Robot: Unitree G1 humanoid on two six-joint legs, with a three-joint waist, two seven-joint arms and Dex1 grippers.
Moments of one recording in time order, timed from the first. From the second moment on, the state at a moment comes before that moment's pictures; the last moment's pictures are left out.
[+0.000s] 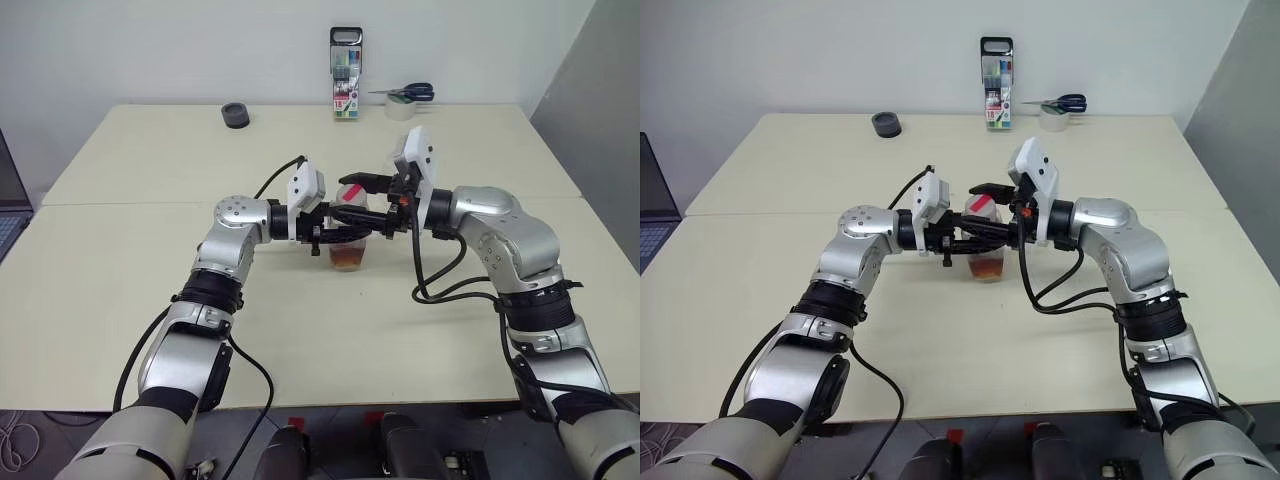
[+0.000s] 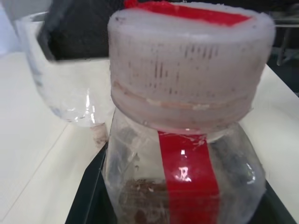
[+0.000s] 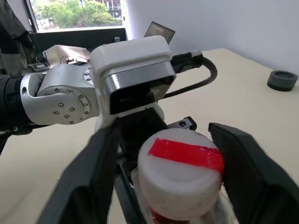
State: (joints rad) left arm -0.92 0.34 -0.11 0.62 -0.23 0.04 -1.30; right arm -0.83 -0.37 0.11 -0.04 0.43 0.62 0.88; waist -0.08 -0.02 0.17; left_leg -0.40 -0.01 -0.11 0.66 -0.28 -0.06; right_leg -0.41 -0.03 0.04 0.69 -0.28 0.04
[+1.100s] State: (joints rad) left arm -0.92 0.33 -0.11 0.62 -0.26 0.08 -1.32; right arm -0.65 -0.36 0.13 -0.30 0.27 0.58 0.58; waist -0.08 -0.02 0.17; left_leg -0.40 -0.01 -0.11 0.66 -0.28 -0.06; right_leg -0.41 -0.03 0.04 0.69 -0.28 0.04
